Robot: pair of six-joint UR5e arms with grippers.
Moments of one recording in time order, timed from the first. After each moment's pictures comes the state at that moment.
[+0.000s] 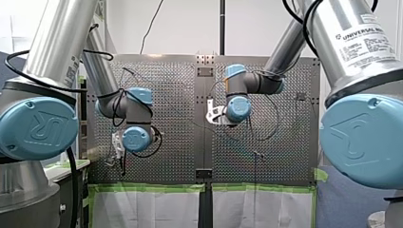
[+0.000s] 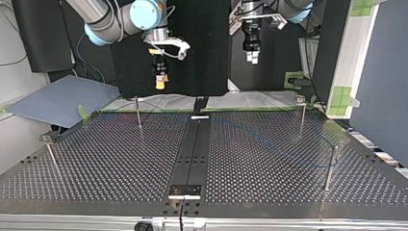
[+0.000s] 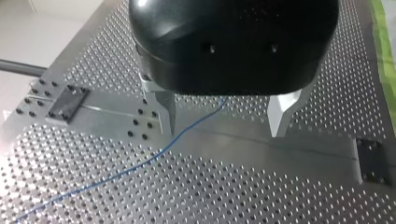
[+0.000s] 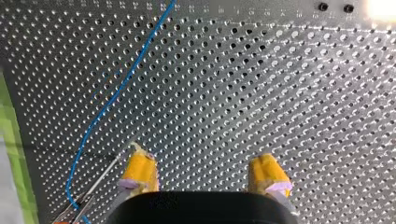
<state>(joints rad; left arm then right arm) -0.56 -1.84 -2.45 -2.03 -2.19 -1.79 2.30 -1.16 1.85 -0.51 1.91 1.61</state>
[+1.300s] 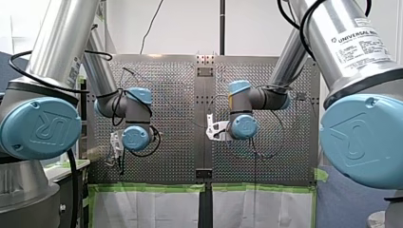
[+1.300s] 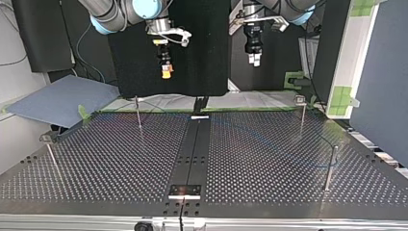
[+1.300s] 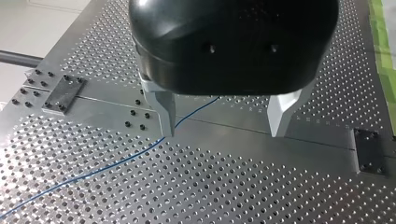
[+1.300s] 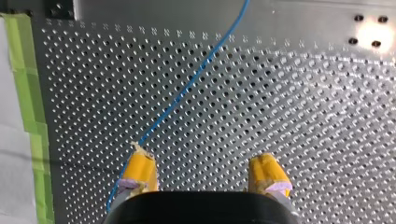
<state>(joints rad) -0.52 -1.84 -2.44 -2.05 -2.16 -1.79 2.30 -1.11 1.98 -0.70 1.82 1.56</state>
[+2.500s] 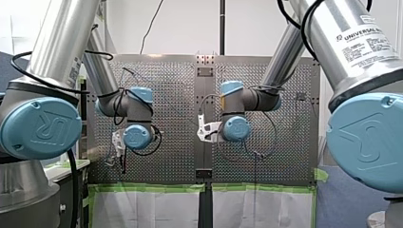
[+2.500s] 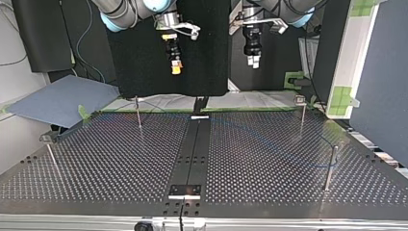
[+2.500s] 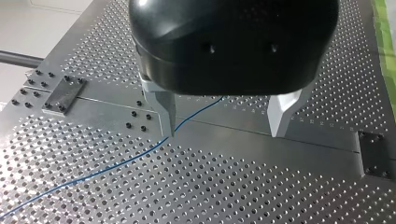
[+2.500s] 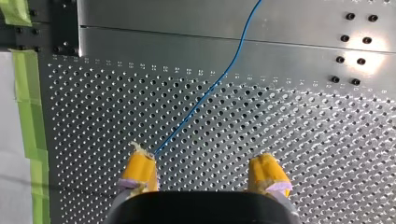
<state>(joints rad) -0.52 -1.84 -2.42 -2.06 -2.15 -1.80 2.37 -1.10 1.97 -0.72 1.85 1.56</state>
